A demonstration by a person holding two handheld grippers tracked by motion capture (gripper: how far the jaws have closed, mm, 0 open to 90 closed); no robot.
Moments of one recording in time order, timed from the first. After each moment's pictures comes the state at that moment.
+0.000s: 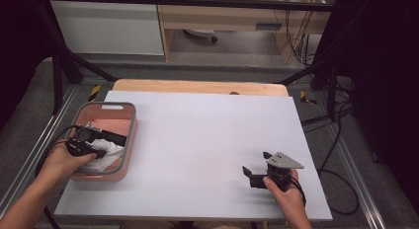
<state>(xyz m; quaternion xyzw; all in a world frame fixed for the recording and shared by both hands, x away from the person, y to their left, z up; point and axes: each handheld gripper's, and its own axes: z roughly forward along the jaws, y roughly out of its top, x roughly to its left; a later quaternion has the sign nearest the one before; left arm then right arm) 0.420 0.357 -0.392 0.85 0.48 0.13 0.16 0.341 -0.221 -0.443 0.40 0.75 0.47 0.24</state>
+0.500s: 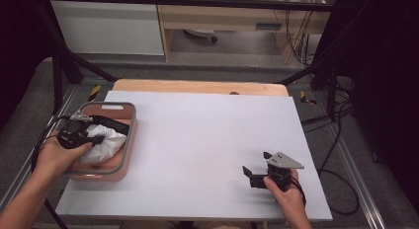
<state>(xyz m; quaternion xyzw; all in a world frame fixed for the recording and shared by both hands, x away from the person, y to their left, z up) 0.422 0.364 -0.357 0.82 0.48 0.19 0.26 0.341 -0.222 -0.443 0.41 0.75 0.47 0.24</state>
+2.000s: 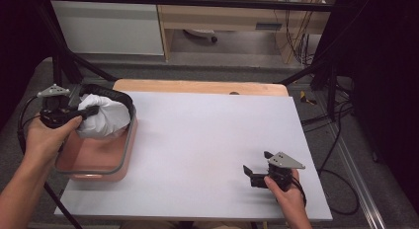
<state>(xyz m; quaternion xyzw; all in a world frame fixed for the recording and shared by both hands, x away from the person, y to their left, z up) 0.428 0.372 -0.287 0.74 0.48 0.23 0.41 0.341 -0.223 -0.441 0.41 0.74 0.47 0.24</state>
